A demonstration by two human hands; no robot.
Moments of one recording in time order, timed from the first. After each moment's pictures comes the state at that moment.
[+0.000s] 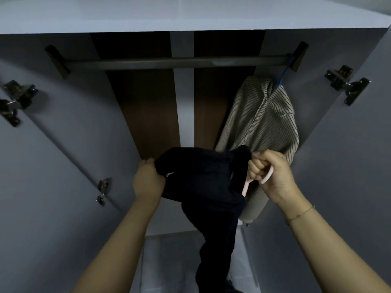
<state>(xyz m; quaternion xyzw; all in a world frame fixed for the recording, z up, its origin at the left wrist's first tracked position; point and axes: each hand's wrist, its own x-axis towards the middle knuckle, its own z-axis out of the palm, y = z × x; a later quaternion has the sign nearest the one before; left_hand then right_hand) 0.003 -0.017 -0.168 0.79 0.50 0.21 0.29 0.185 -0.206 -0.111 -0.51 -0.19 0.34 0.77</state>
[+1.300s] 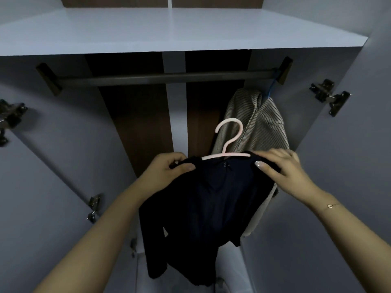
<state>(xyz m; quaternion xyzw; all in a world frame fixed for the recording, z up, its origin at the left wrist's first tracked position) 0.026 -0.012 -0.095 0.83 0.15 0.15 0.52 0.258 -0.248 -0.114 -0.80 -0.52 -0.01 0.29</state>
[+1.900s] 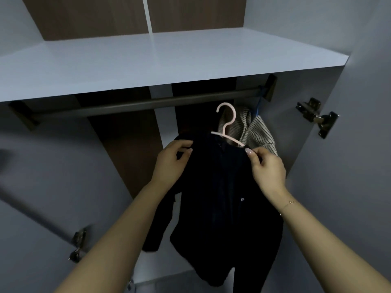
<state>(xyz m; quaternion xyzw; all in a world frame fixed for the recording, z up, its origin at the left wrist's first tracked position) 0.156 0.016 -0.097 0.85 0.21 0.30 0.39 0.311 -0.177 -0.113 -0.86 -0.25 -0.07 0.43</state>
